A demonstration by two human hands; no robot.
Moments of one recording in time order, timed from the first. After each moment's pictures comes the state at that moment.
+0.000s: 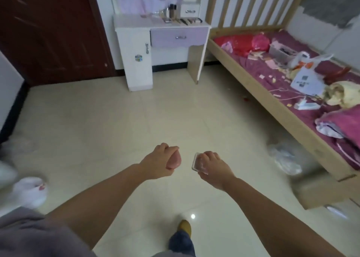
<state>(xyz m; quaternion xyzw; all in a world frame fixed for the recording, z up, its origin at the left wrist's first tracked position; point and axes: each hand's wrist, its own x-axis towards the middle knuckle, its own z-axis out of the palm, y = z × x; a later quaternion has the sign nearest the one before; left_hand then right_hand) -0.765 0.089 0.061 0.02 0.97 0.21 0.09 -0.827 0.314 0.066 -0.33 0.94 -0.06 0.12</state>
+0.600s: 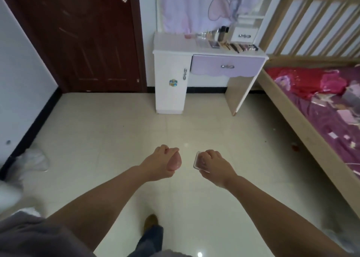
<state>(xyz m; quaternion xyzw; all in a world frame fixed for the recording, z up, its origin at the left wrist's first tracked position) -1.072 -0.167 0.059 -0.11 0.97 0.23 0.06 -1.199 0.035 0.056 -0.45 0.88 -0.06 0.11</state>
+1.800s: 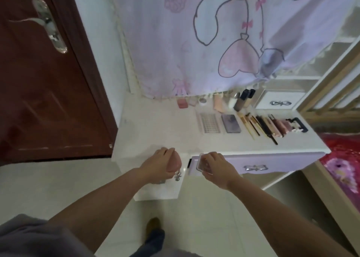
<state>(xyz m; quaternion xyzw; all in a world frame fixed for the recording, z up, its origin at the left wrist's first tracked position) -1.814 -0.625 0.067 -0.13 0.96 0.24 0.09 -1.942 -0.416 0.063 -0.43 0.89 -0.08 0.13</state>
